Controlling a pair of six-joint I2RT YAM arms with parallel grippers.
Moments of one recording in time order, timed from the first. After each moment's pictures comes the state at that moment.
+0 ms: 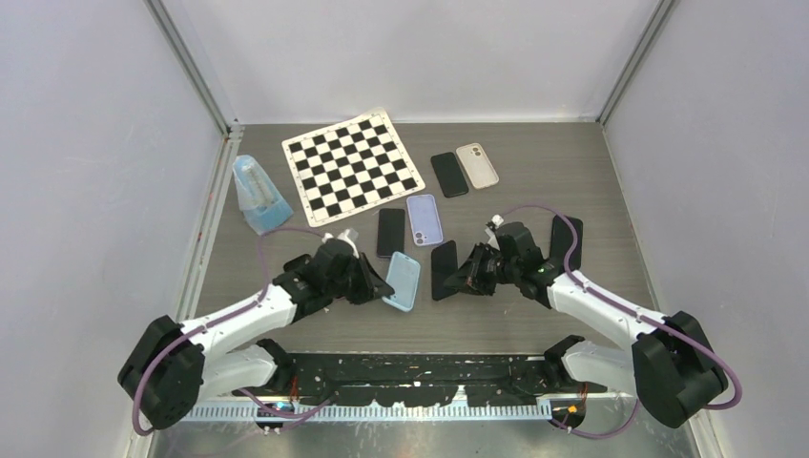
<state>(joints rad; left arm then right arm) -0.65 1.09 0.51 -0.14 0.21 -1.03 0.52 1.12 0.51 -0.14 -0.46 1.00</state>
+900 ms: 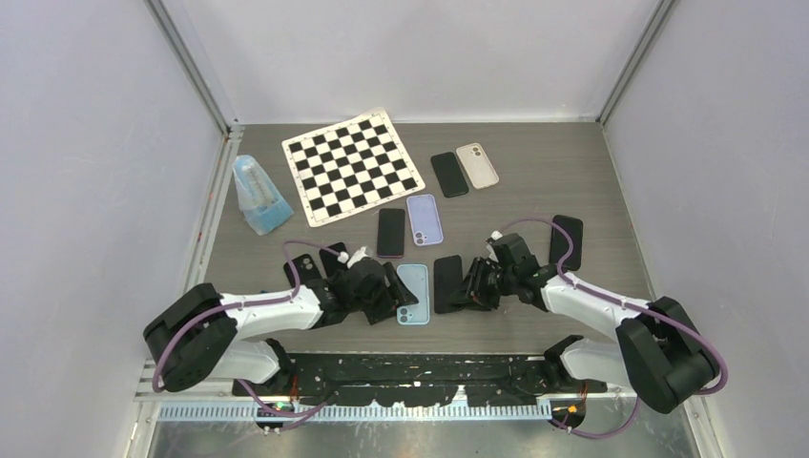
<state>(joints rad) -0.93 1.30 0.47 0.00 -0.02 -1.32 0.51 1.20 0.43 -0.12 -0.45 0.96</state>
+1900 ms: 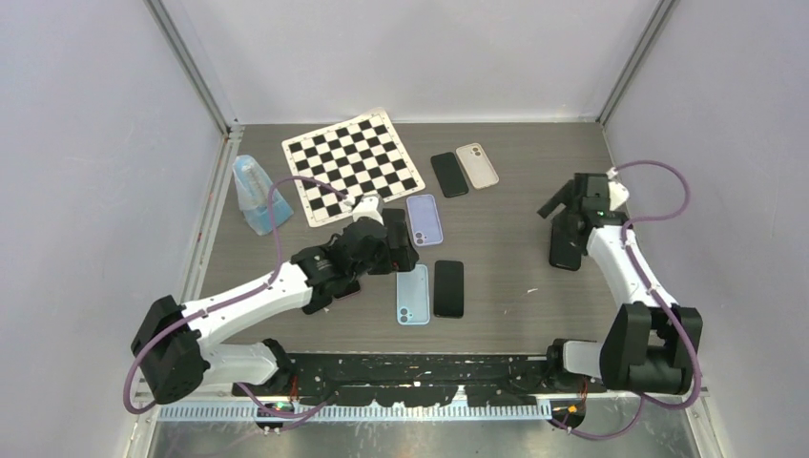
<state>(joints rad) -0.90 1.22 0.84 -0.28 -0.26 -0.80 -0.01 1.24 0.88 -0.51 0.20 0.68</state>
